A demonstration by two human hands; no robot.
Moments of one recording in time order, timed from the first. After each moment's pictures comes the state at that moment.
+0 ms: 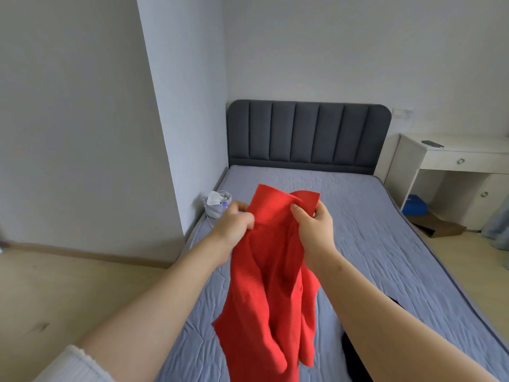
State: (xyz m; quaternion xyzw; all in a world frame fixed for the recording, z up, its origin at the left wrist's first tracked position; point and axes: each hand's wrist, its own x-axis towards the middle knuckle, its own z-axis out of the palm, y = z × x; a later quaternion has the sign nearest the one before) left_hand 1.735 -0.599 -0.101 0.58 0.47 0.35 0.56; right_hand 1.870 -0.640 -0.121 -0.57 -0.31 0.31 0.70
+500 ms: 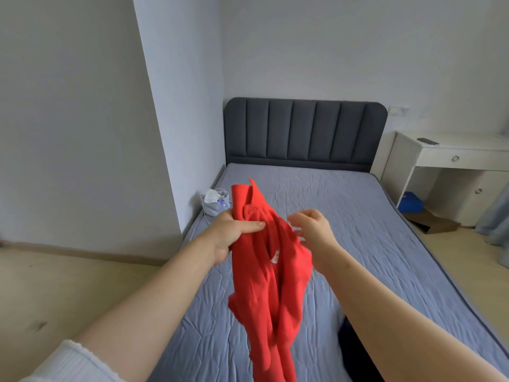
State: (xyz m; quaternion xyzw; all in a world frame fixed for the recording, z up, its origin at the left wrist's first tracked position) left_hand 1.730 -0.598 -0.114 0.56 0.38 0.34 0.65; right_hand 1.880 -0.654 -0.117 -0.64 -0.32 0.39 0.58
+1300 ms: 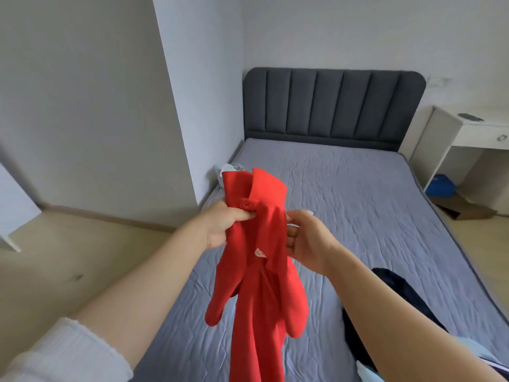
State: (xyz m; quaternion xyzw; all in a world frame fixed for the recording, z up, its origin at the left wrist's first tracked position) left_hand 1.727 -0.611 -0.136 0.52 0.44 0.32 0.66; right_hand 1.888 -0.671 -0.158 -0.49 -0.26 0.66 0.51
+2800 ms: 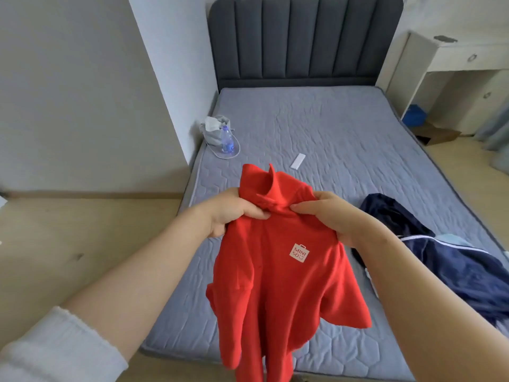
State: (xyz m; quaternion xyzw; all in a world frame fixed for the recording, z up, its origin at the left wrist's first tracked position) left_hand 1.625 -0.641 -0.185 0.60 0.41 0.09 0.68; right_hand 1.799 -0.733 -0.191 -0.64 -0.35 0.54 0.42
